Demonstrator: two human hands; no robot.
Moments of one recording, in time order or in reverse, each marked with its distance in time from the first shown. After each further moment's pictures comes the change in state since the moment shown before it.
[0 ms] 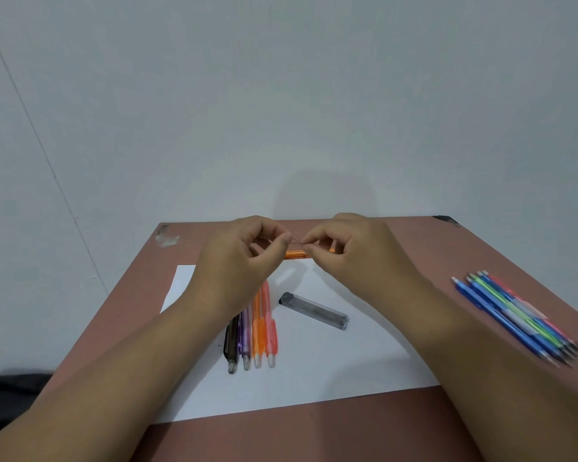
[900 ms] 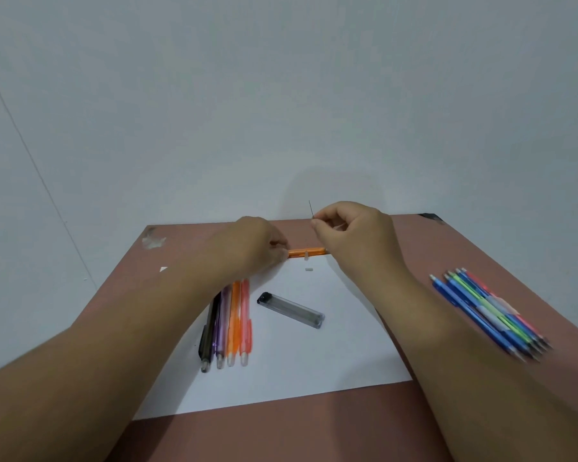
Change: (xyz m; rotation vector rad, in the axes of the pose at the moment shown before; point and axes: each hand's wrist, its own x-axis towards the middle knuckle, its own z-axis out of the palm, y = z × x) left_hand 0.069 -0.030 0.044 0.634 -0.496 0.008; right_hand 0.004 0.012 -0.017 0.198 0.181 0.296
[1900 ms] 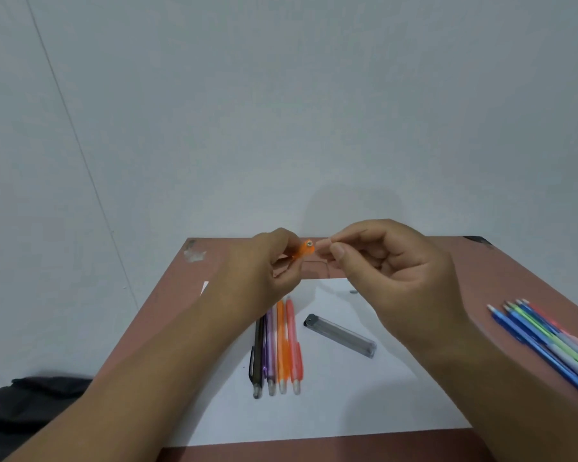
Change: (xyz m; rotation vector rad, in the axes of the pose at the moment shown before) left_hand -0.077 -0.007 -0.026 -0.270 0.547 0.131; right_hand -0.043 -0.050 0.008 0.617 -0.070 -0.309
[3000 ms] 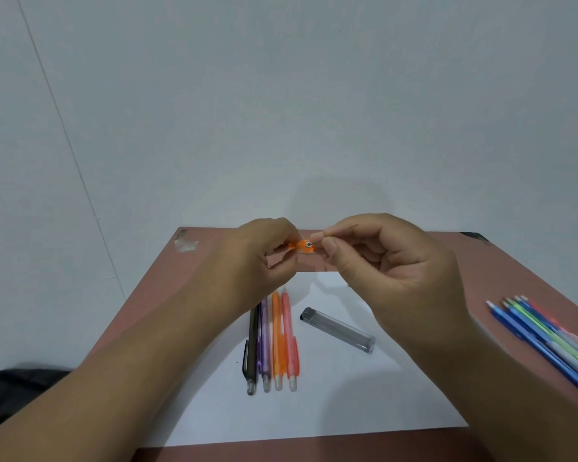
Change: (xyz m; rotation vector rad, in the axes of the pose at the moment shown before) left_hand 0.001 -0.007 -0.007 0.100 0.020 0.162; right_hand -0.002 0.003 0.008 -0.046 -0.038 -0.027
